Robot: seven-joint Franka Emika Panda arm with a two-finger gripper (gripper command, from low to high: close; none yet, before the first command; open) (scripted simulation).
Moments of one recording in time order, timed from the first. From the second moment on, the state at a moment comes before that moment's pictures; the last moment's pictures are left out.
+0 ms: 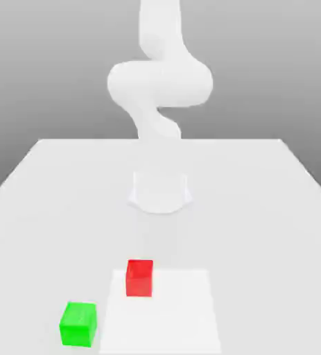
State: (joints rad) arm 0.00 -0.73 -0.01 -2.36 0.00 2.35 0.79
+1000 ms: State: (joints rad) arm -0.07 0.20 -0.03 -2.83 0.04 3.03 0.69
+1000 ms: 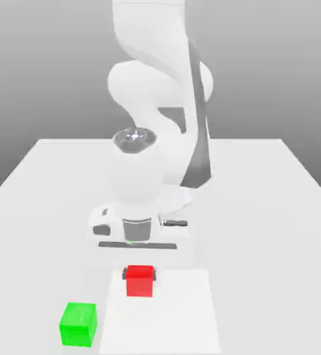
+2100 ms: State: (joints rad) arm -0.22 0.24 -0.08 -2.49 0.05 2.73 0.43
